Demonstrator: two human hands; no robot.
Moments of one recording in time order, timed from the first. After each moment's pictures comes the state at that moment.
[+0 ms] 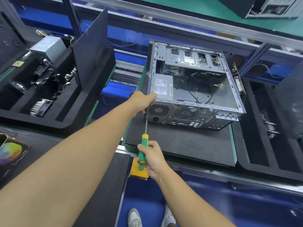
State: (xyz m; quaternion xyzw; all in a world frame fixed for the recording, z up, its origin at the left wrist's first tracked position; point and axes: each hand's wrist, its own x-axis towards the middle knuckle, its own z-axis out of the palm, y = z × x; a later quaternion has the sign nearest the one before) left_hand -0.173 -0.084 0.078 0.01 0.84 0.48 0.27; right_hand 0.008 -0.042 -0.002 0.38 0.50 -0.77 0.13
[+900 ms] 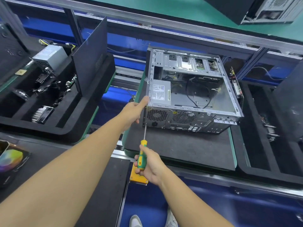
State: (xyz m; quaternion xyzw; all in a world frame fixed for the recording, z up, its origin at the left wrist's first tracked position) left_hand -0.164 -0.105 0.060 -0.02 0.78 0.55 0.29; right_hand 0.006 -0.035 0.002 0.38 0.41 -0.80 0.22
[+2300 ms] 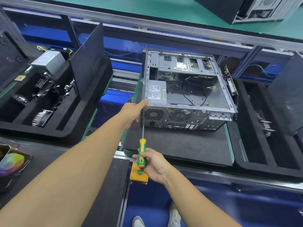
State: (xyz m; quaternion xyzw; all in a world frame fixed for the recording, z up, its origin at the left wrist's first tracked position) left_hand -0.166 -0.095 0.057 -0.05 0.79 0.55 0.26; right_hand 0.019 -0.021 0.006 0.33 0.41 -0.82 0.21
